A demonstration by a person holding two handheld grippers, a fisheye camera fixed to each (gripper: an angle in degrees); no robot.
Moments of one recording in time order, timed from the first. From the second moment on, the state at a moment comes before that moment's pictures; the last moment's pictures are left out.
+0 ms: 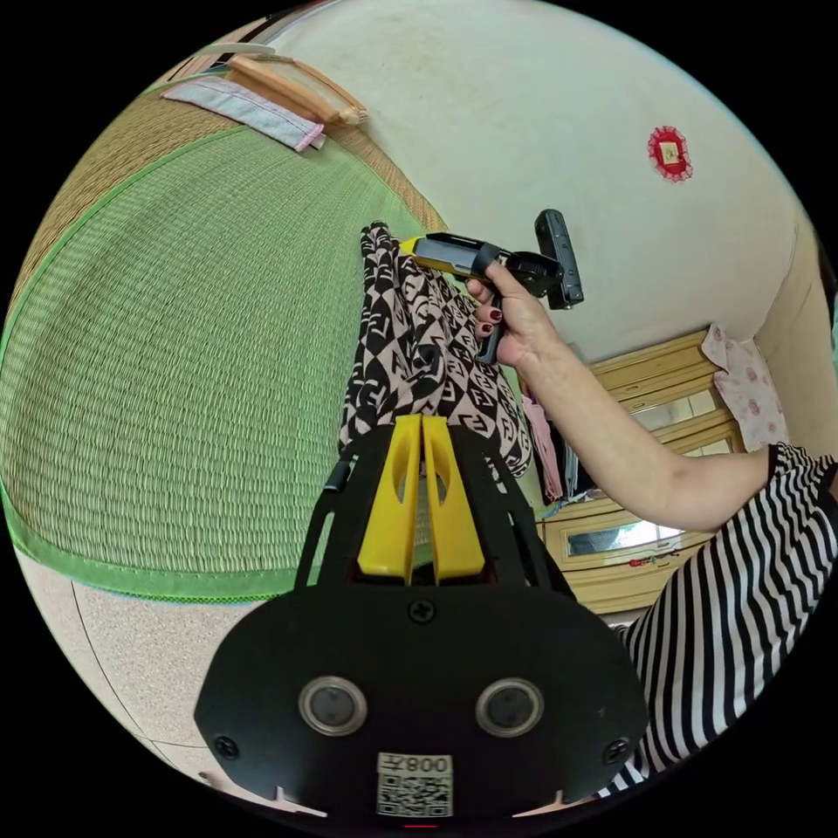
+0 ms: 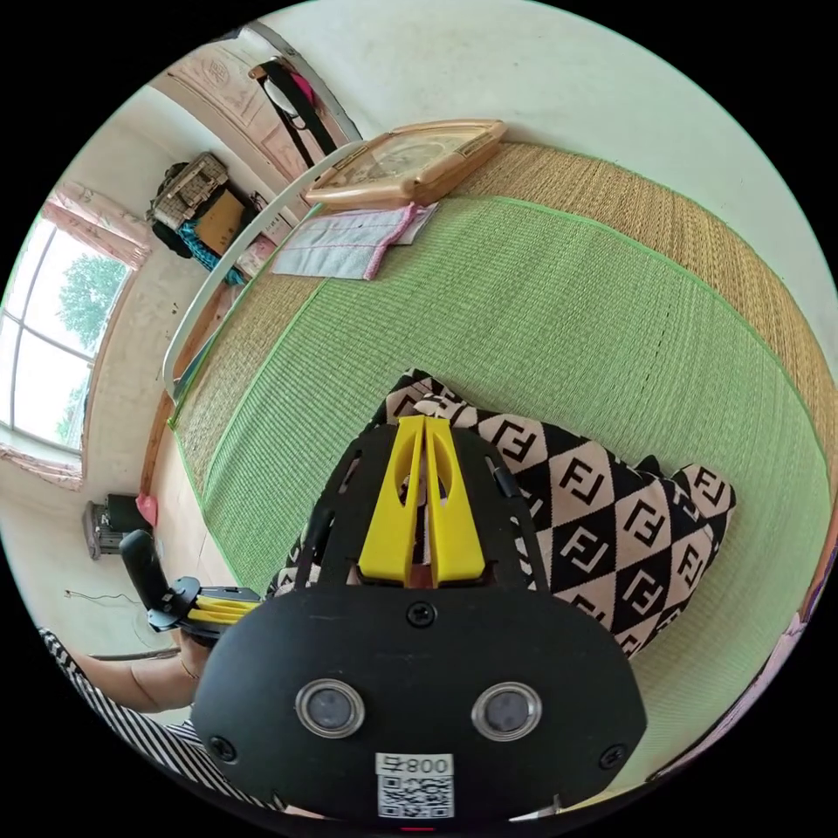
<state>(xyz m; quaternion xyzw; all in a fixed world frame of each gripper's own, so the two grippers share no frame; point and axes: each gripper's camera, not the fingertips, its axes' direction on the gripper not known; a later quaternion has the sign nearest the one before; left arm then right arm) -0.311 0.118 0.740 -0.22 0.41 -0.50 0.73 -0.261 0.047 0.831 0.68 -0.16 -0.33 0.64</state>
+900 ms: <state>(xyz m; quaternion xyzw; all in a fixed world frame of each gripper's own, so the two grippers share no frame) -0.259 0.085 0.730 -0.24 0.39 -0.48 0.75 -0.063 0.126 1.048 0.60 -0.28 -0.41 0.63</state>
